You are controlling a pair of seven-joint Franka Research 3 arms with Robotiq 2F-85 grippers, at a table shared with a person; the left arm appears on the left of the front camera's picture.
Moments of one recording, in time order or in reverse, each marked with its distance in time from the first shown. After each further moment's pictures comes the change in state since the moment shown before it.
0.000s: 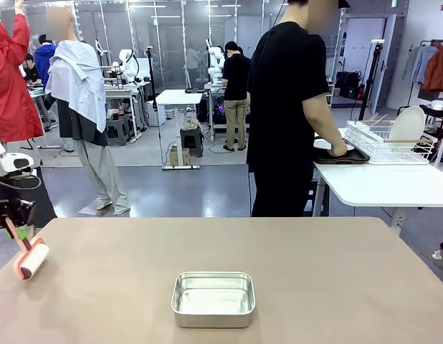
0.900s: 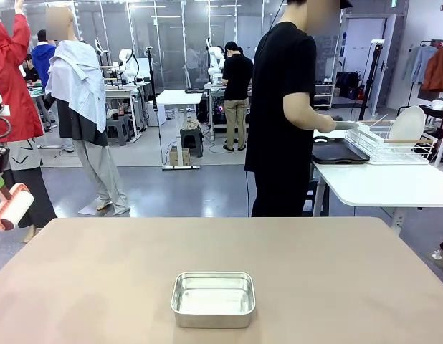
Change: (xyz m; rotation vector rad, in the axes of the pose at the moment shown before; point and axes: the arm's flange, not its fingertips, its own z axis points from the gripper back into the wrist) left arm -0.055 -0.019 0.146 0.046 -0.228 -0.055; right arm 0.000 0.000 0.000 0.000 0.000 0.001
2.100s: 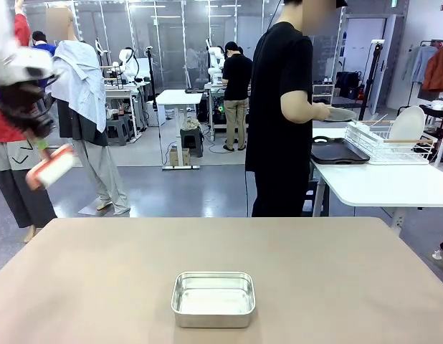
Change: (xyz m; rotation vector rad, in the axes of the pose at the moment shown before) left arm 0.048 -0.135 0.083 0.138 -0.173 -0.491; right arm 0.000 0.000 0.000 0.000 0.001 -0.001
